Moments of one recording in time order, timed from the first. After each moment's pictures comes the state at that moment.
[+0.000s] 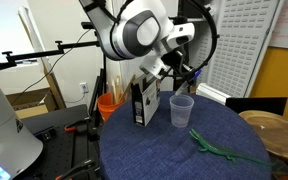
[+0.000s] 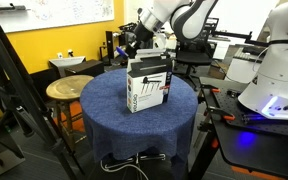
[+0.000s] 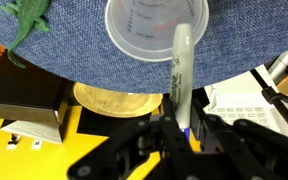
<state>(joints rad) 0.14 0.24 -0.27 -2.48 -0.42 3.36 0.37</state>
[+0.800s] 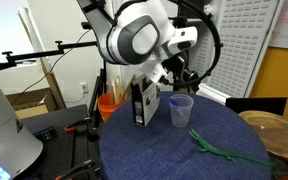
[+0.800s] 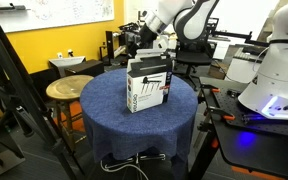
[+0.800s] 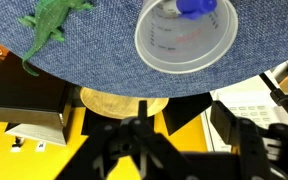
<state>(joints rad) -0.06 0.24 -0.13 -2.51 -0.41 3.40 0.31</state>
